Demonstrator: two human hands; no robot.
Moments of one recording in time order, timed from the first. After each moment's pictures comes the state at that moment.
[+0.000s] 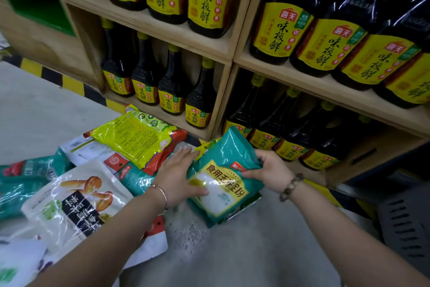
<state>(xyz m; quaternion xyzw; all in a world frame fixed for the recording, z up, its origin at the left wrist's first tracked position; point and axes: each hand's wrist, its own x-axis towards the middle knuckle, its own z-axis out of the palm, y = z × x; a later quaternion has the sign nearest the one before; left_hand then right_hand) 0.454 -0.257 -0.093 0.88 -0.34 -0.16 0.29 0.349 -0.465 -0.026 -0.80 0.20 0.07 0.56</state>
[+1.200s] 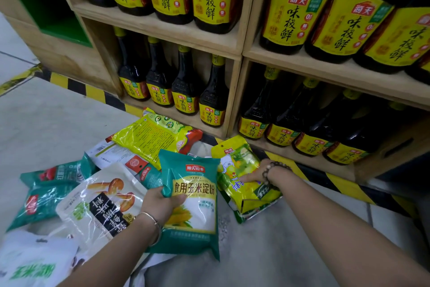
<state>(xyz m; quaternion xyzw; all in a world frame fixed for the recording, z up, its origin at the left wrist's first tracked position) 0.427 -0.200 -0.103 0.78 0.10 -0.26 0.55 0.405 -0.482 -0.119 -0.86 0.37 0.31 0.17</state>
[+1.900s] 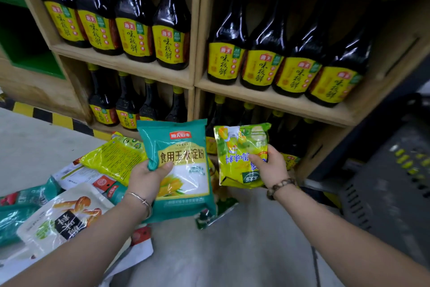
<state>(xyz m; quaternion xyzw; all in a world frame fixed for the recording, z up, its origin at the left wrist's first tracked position) 0.409 -0.254 -0.010 0.70 -0.03 -0.16 0.70 0.297 -0.493 -0.006 -0.79 0.30 -0.24 0.49</state>
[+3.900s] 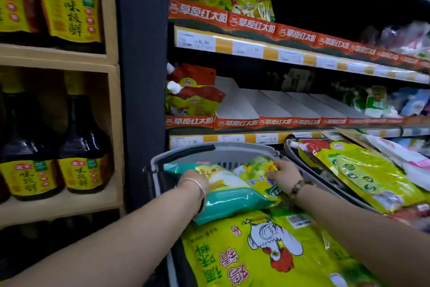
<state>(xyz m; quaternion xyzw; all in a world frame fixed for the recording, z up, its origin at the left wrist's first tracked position) 0.117 -0.700 0.208 0.79 -0.32 -0.35 0.38 -0.062 -0.814 0.192 -0.73 0.59 -0.25 0.24</state>
